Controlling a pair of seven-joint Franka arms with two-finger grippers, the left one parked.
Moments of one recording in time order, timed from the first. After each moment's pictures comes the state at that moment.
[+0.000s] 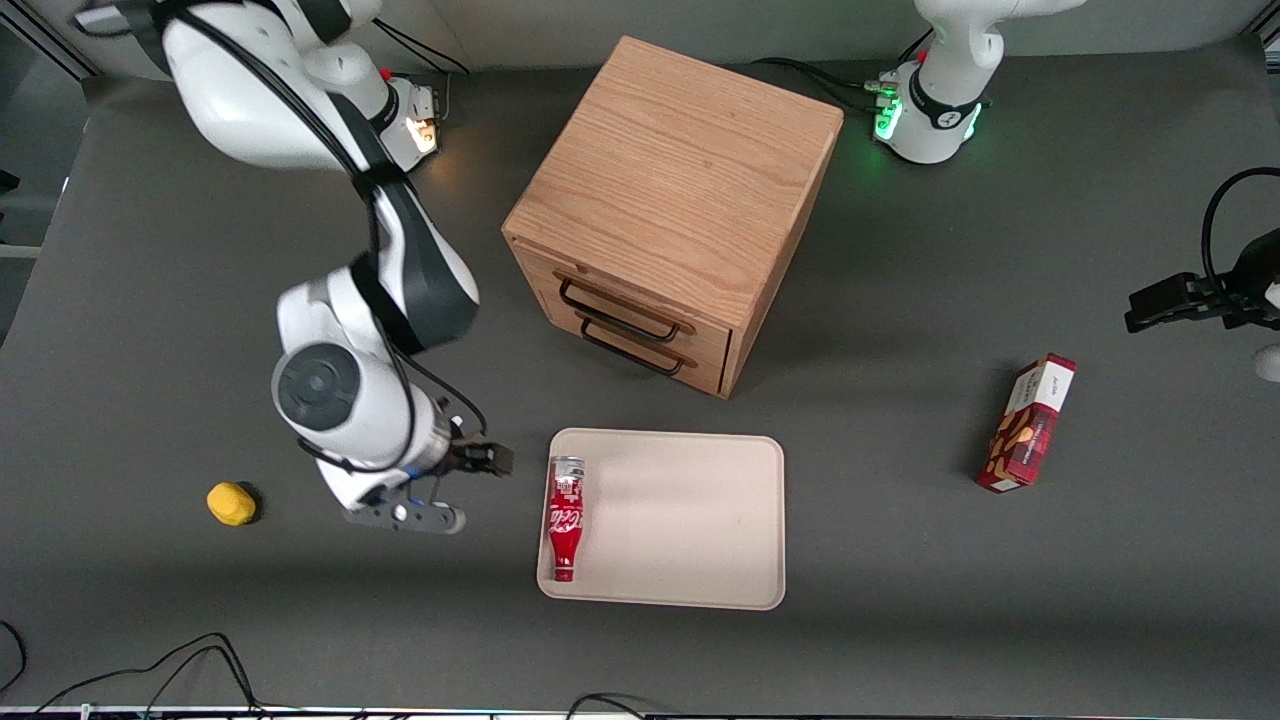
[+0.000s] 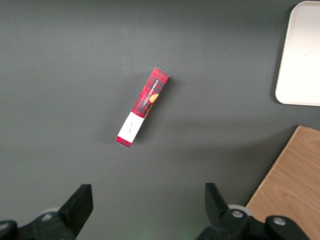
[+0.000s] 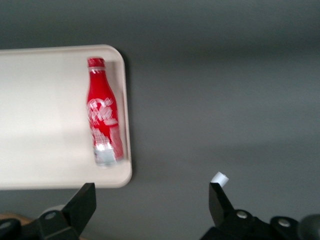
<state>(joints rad) 0.38 0.57 -0.02 -1.31 0.03 1.87 0.47</state>
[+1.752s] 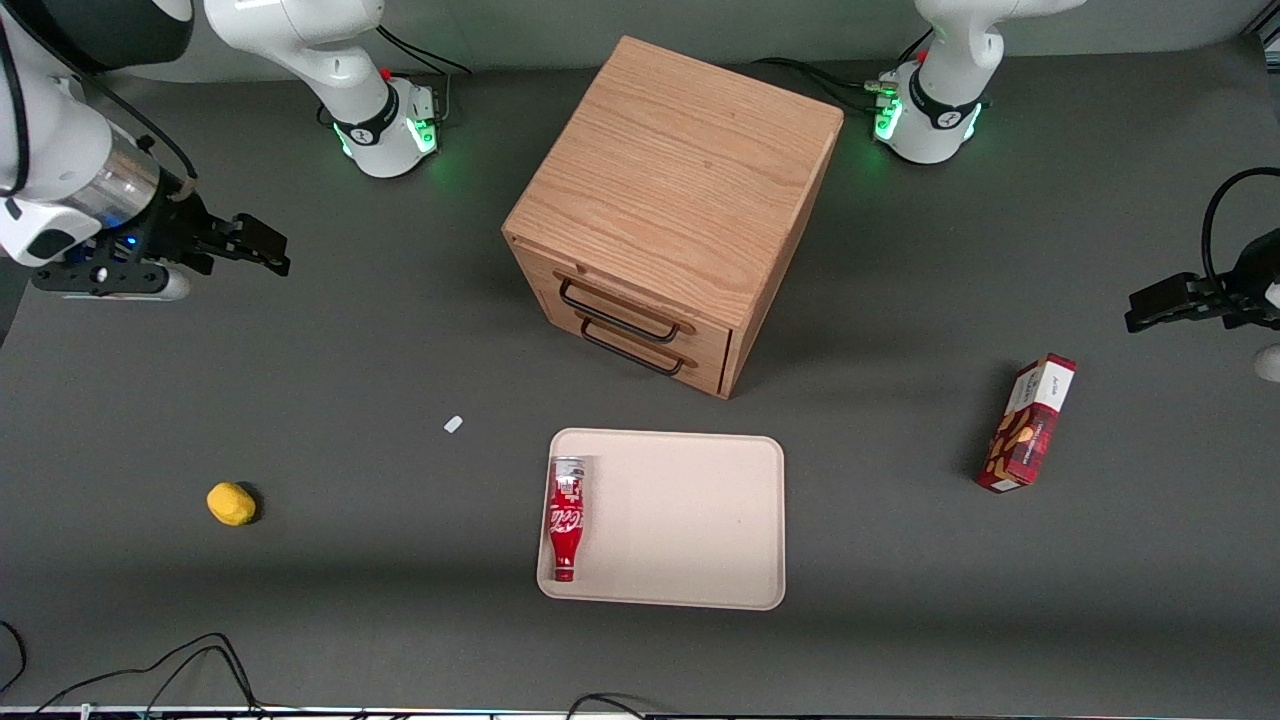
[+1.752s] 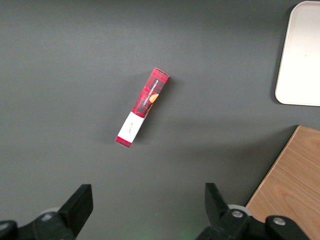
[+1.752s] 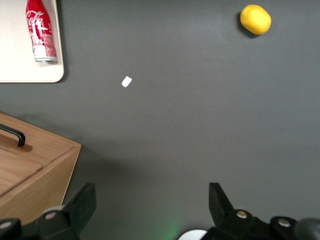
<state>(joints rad) 0.15 -0.12 -0.02 -1.79 0.02 1.58 0.21</state>
